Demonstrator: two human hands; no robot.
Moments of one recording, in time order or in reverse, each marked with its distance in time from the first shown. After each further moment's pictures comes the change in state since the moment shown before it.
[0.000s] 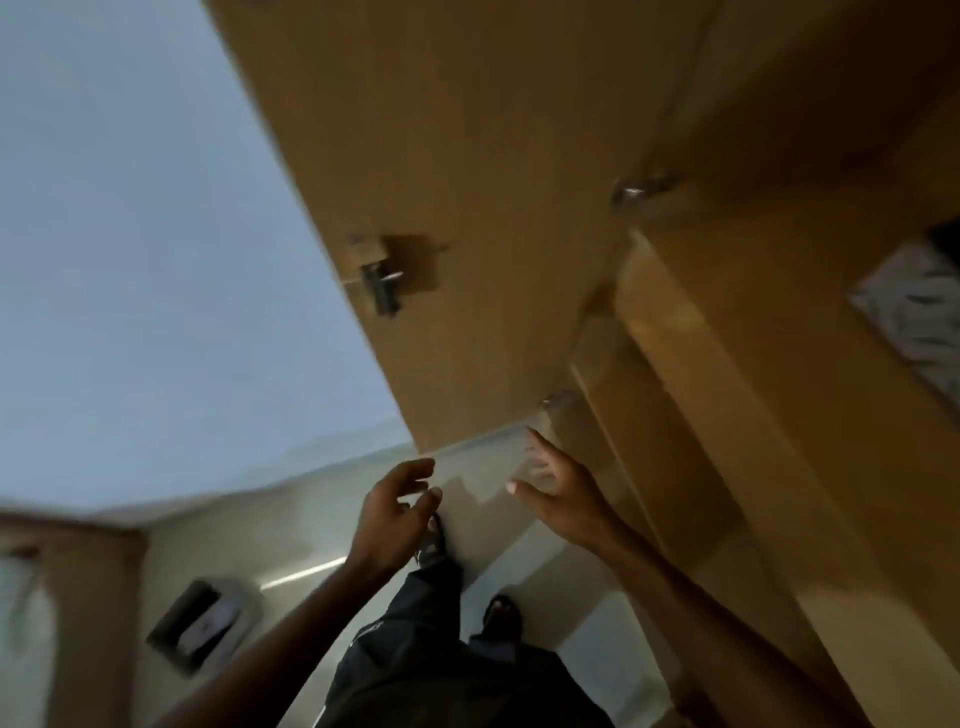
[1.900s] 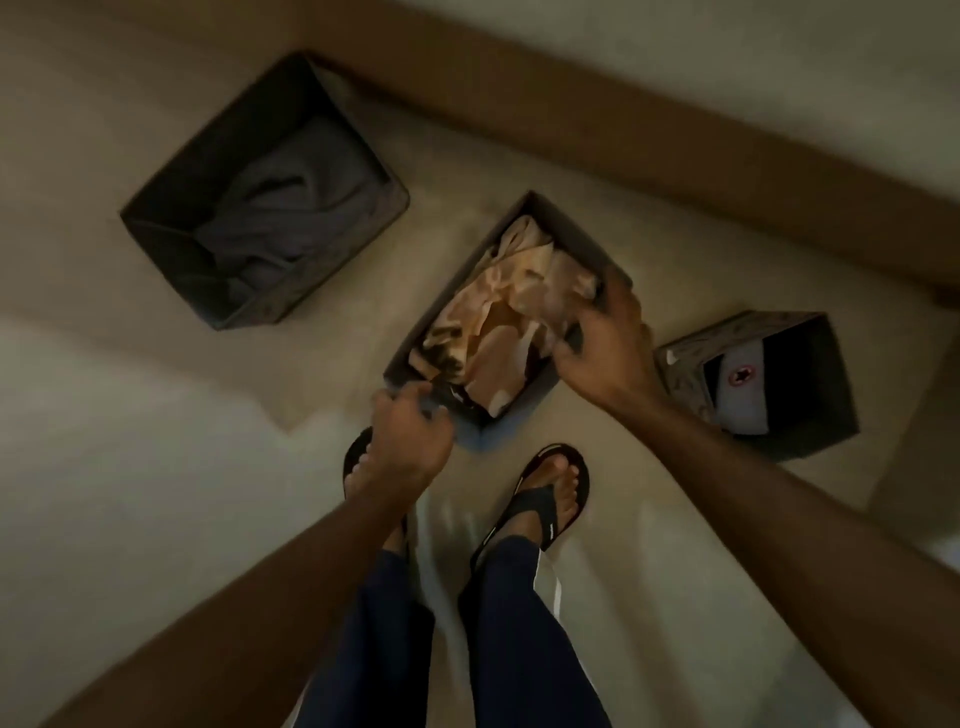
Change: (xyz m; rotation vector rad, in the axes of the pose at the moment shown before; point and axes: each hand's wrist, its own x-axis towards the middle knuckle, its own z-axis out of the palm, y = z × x) left_hand -0.213 -0.821 -0.041 -1.072 1.328 -1.418; right_hand 0.047 0.240 1.020 -1.429 -1.396 -1.422
